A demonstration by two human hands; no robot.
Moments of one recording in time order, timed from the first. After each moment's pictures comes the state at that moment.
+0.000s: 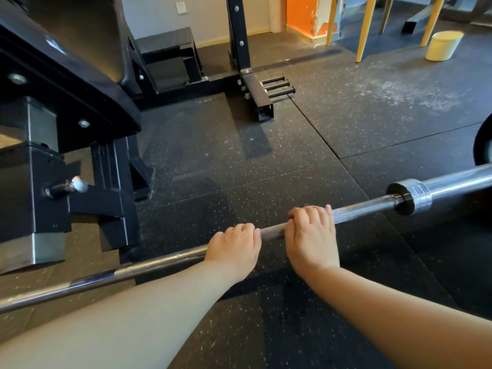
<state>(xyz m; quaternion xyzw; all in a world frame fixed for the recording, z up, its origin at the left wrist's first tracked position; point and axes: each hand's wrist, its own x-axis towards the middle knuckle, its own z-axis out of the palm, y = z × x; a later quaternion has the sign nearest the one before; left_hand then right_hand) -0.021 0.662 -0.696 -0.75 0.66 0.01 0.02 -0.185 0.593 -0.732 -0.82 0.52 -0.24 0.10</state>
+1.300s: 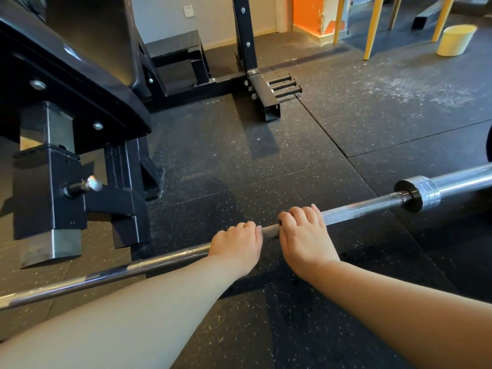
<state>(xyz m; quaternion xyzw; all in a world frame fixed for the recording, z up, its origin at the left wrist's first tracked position) -0.019 0.664 -0.694 -0.79 0.61 0.03 0.05 -0.175 0.598 -0.731 -0.88 0.43 -0.18 0.07</state>
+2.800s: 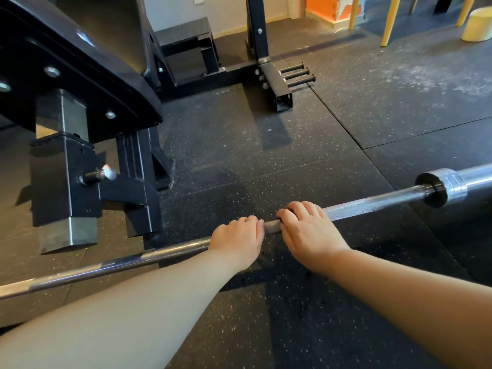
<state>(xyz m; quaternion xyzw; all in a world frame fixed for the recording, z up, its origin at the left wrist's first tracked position) 0.002 0.679 -0.692 -0.80 0.60 0.04 0.06 -0.166 0.598 -0.722 -0.93 0.33 -0.14 0.07</state>
